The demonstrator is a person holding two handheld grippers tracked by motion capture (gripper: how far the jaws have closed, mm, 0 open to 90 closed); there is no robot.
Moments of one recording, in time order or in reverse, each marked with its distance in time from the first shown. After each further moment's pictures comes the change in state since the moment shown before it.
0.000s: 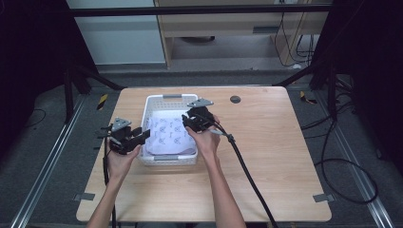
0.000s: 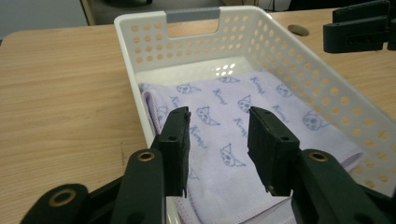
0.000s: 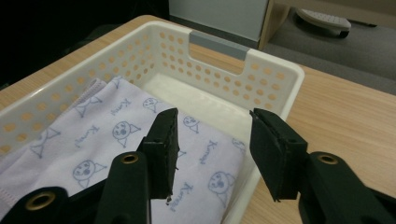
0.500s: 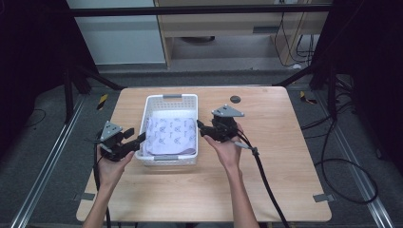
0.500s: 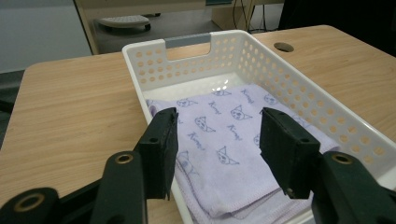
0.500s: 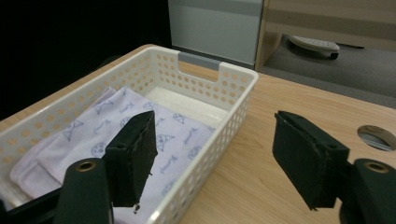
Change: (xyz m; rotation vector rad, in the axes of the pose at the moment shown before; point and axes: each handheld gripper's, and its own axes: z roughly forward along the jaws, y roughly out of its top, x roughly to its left) left arm -0.002 -0.009 -0.034 -0.084 0.000 0.059; right arm -0.030 -0.028 -0.080 -0.129 0.018 0.043
